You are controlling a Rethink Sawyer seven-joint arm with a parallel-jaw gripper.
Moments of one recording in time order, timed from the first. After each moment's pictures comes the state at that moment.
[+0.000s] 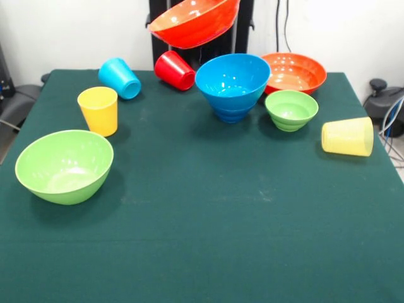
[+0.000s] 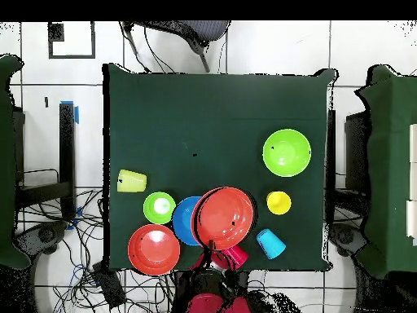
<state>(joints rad) -0.58 -1.42 0.44 2.56 -0.85 0.02 1.47</state>
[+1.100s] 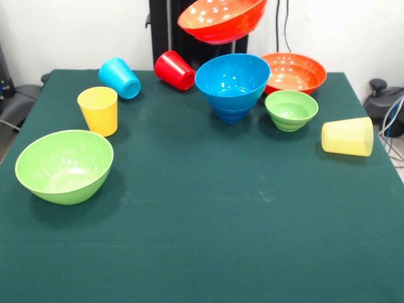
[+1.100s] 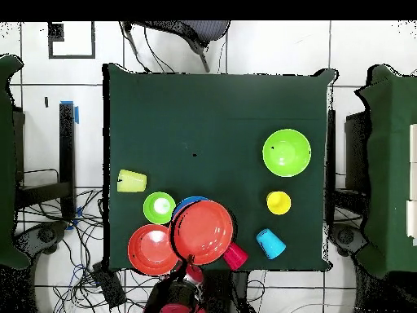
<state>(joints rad) -0.29 -1.43 0.30 2.56 -0.75 0.15 1.53</state>
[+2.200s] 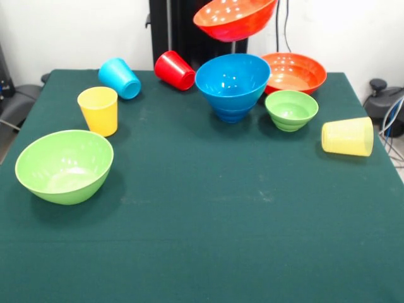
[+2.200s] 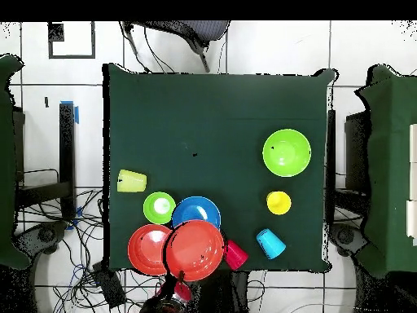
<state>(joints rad) 0.18 -1.26 -0.04 2.44 -1.08 0.15 2.03</state>
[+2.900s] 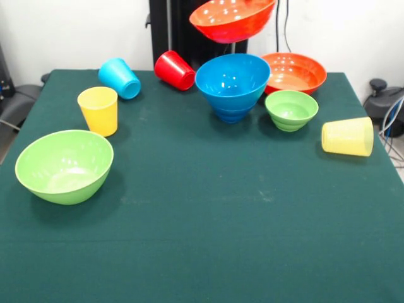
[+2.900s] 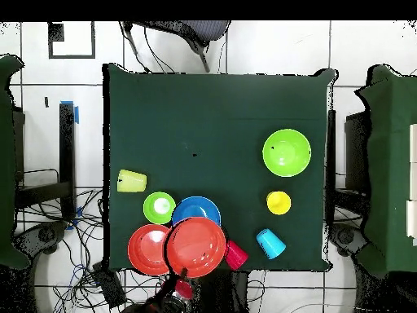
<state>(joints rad) 0.44 -1.12 -0.21 2.32 -1.25 0.15 2.25</state>
